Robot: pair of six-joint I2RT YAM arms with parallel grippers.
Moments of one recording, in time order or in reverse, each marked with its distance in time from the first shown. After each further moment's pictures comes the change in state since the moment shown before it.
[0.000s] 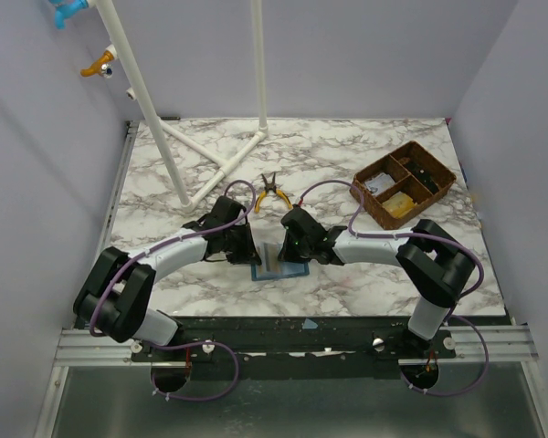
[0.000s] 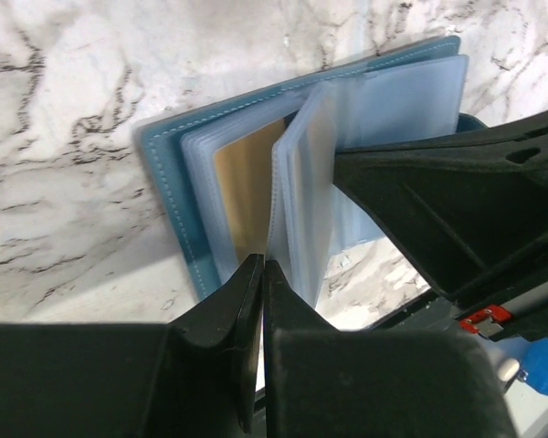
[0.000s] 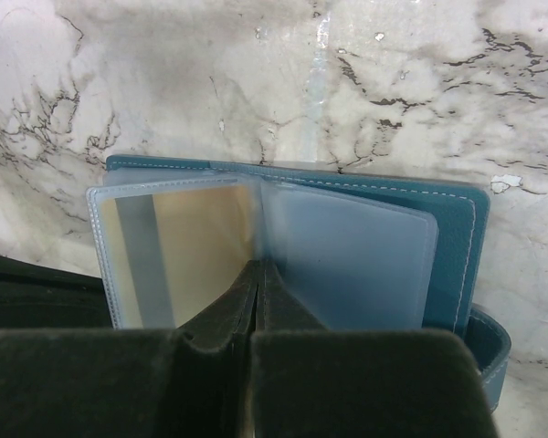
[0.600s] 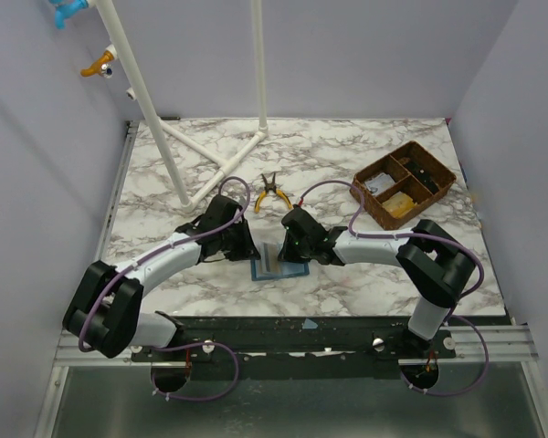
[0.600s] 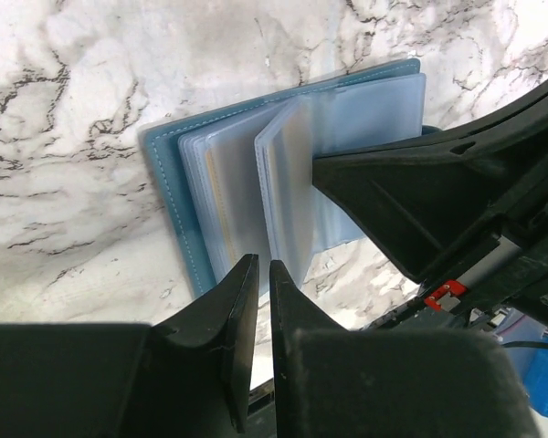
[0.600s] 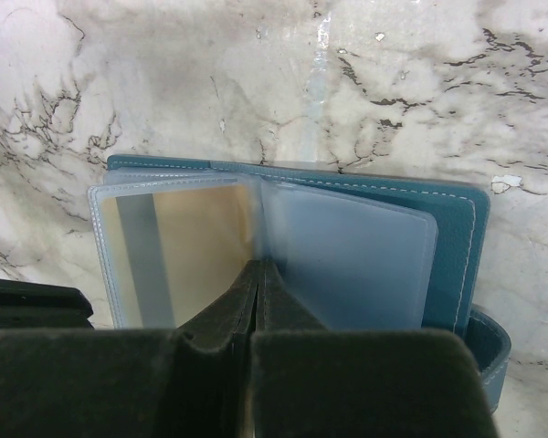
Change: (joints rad) left arm 0.000 -0.096 -0.015 -0.017 -0.061 -0.018; right arm 0.000 -0.002 -0.008 0.012 -0.002 0.000
